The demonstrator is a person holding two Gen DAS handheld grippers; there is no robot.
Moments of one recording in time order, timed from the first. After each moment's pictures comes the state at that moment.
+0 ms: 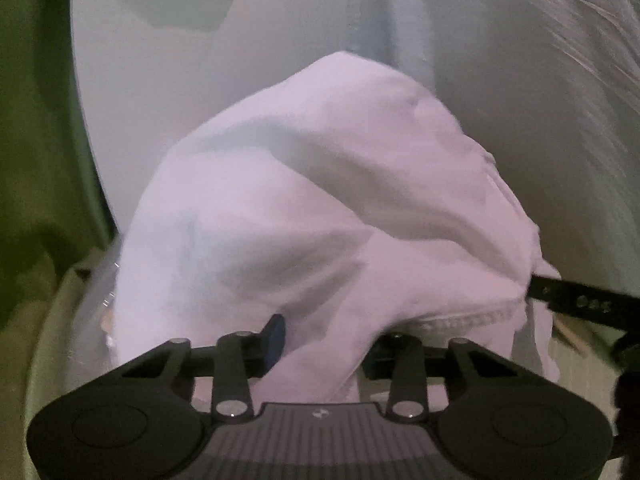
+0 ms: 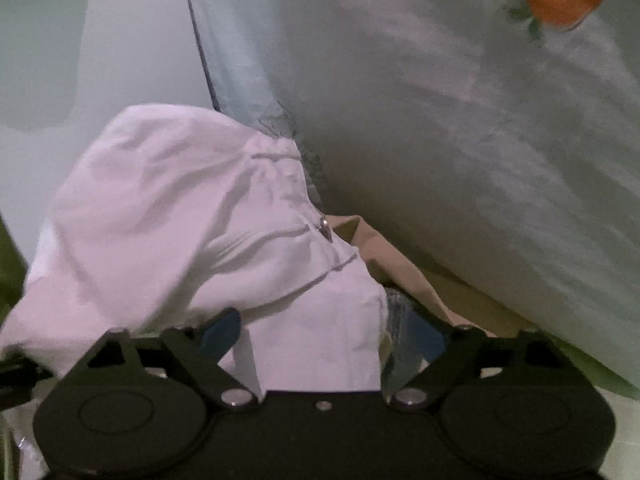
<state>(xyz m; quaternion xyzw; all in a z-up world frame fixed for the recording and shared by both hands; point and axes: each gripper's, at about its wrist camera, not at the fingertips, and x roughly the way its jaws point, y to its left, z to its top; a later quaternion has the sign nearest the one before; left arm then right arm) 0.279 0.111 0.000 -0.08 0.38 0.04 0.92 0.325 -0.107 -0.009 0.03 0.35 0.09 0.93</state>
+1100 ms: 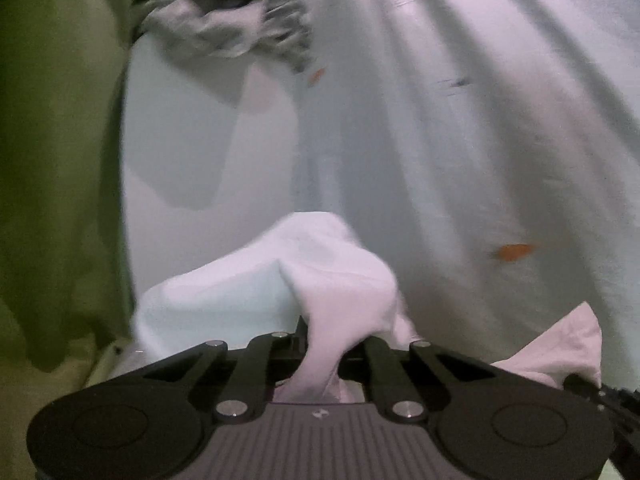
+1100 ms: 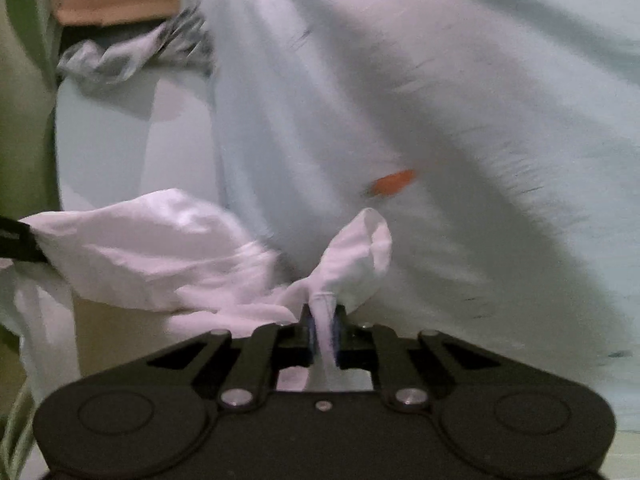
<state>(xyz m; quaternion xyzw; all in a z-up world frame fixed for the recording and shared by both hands) 0.095 0.016 0.133 -0.07 0.18 0.01 0.98 0.087 -0.201 0.083 0.00 0.14 0.06 0.99</state>
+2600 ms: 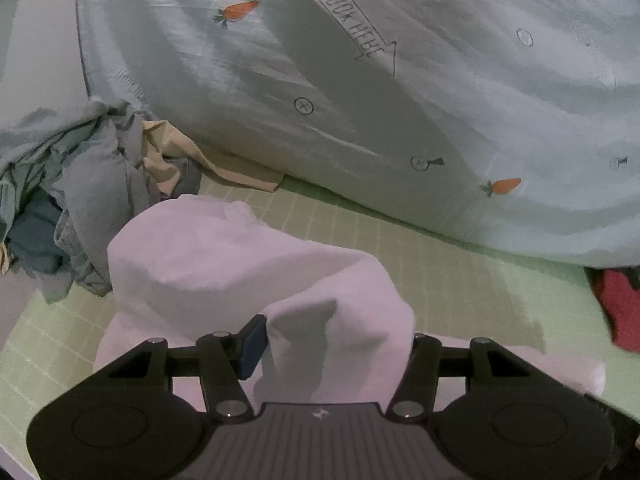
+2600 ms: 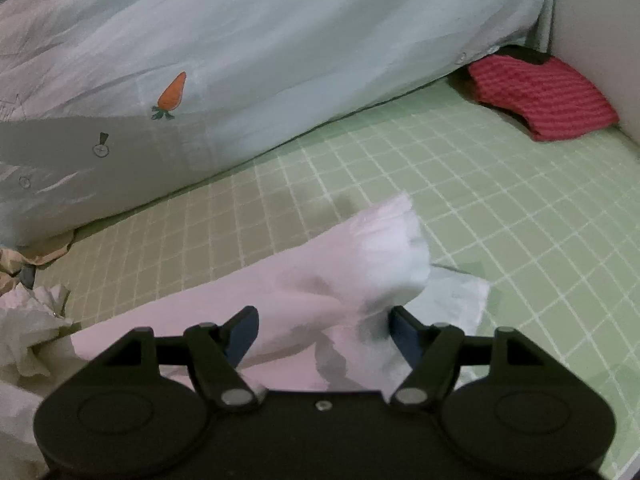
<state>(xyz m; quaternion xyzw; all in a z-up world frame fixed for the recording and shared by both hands) 0.008 -0.168 0.053 -0.01 0.40 -0.20 0.89 -0.146 -0.512 -0.042 0.24 0.35 -0.29 0.86</state>
